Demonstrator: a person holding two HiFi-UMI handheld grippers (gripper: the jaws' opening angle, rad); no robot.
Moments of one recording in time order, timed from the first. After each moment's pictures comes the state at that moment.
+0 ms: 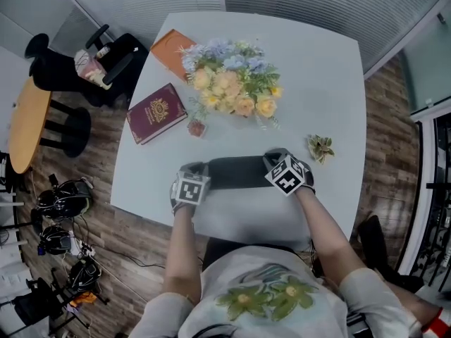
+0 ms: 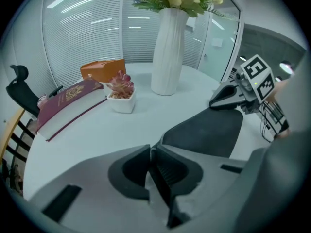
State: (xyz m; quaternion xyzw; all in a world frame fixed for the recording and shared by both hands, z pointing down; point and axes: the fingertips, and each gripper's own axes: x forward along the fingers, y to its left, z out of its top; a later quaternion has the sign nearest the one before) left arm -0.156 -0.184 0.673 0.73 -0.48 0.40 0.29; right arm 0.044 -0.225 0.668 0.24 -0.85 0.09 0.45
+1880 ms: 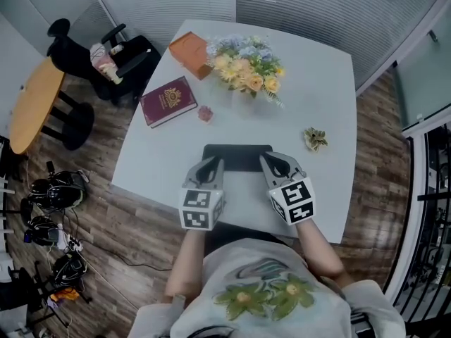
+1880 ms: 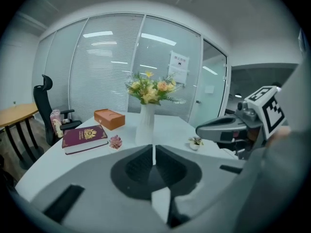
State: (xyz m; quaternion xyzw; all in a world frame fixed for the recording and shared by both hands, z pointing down) left arm -0.094 -0.110 0.484 0.79 -0.56 0.17 0.19; right arm 0.016 -0.133 0.463 0.37 -0.90 0.08 0.21
